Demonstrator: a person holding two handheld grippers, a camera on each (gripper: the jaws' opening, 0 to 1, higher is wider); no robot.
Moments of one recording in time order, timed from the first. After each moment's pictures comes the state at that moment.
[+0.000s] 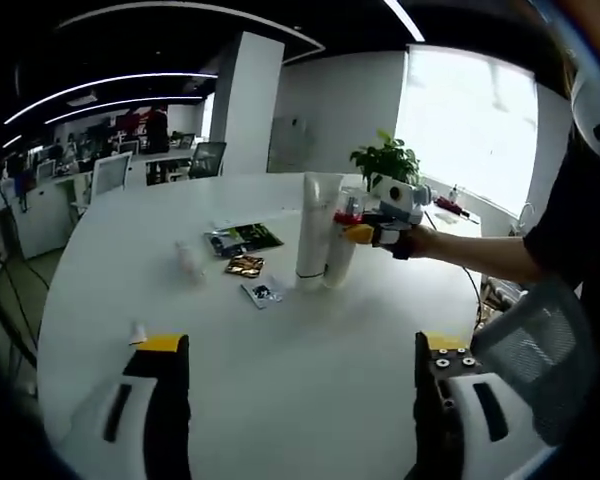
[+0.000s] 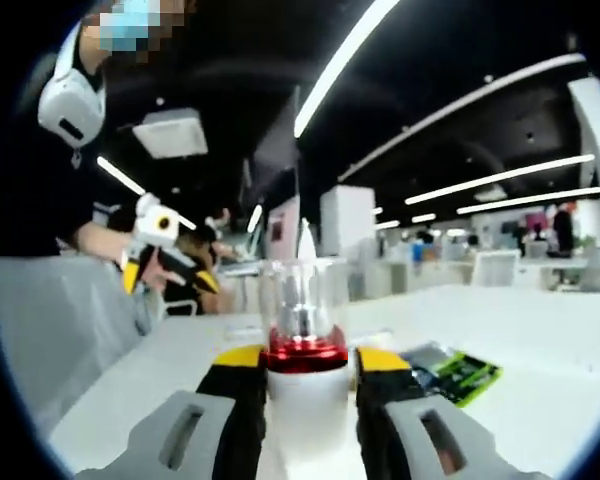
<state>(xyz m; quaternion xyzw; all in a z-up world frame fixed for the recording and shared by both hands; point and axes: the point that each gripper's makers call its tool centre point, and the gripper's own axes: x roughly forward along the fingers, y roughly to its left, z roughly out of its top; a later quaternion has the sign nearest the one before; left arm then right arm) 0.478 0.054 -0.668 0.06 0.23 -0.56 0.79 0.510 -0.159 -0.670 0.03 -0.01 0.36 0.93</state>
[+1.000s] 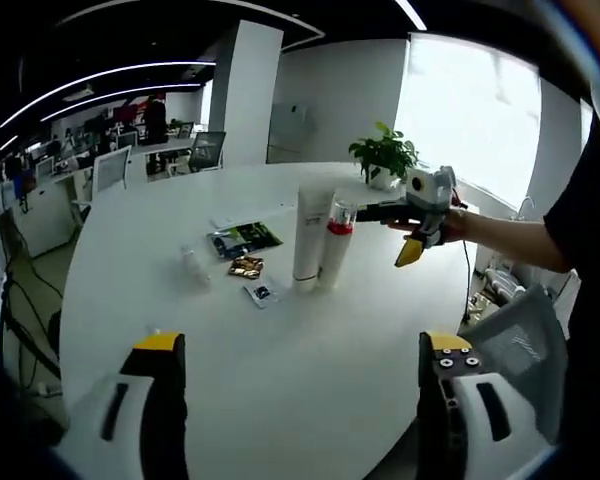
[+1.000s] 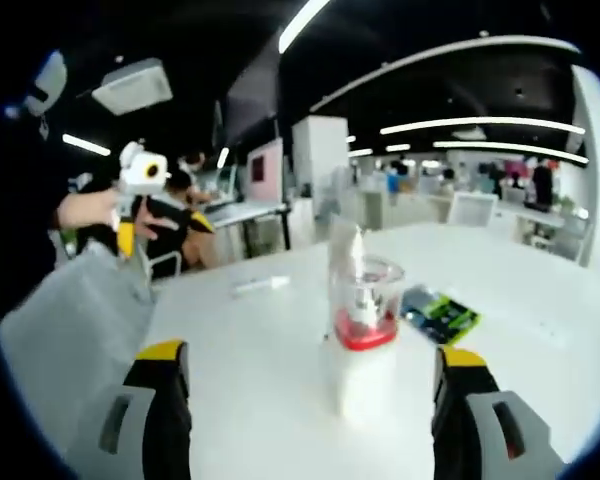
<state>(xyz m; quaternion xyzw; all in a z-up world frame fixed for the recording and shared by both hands) 0.469 0.071 -0.623 0.09 0.26 -0.55 0.79 0.444 -0.145 -0.662 0.00 0.19 0.28 0.94</state>
